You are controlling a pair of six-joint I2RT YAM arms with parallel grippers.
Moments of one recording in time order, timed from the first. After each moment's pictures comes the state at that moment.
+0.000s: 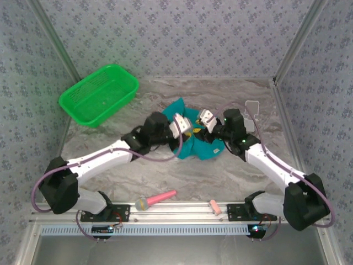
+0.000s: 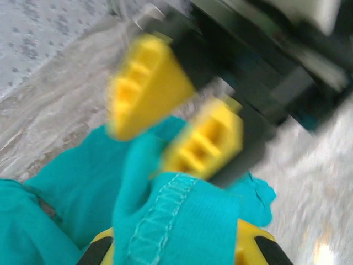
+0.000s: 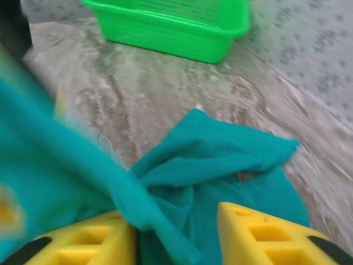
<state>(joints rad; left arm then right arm) -0.82 1.38 1.00 -0.05 0.27 0.16 0.44 1.18 0.73 0.02 -0.46 -0.38</state>
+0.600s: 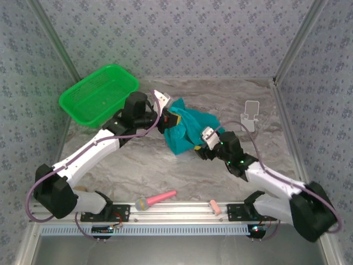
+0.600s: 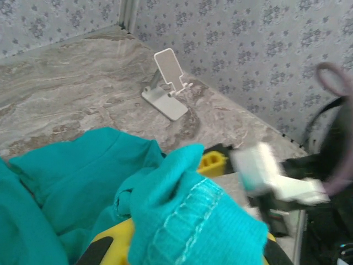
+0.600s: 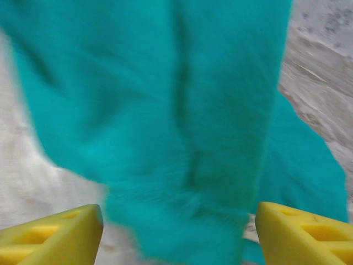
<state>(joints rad) -0.64 1.33 1.13 -0.20 0.53 -0.17 0.57 1.13 0.45 0.18 -0.07 -0.25</state>
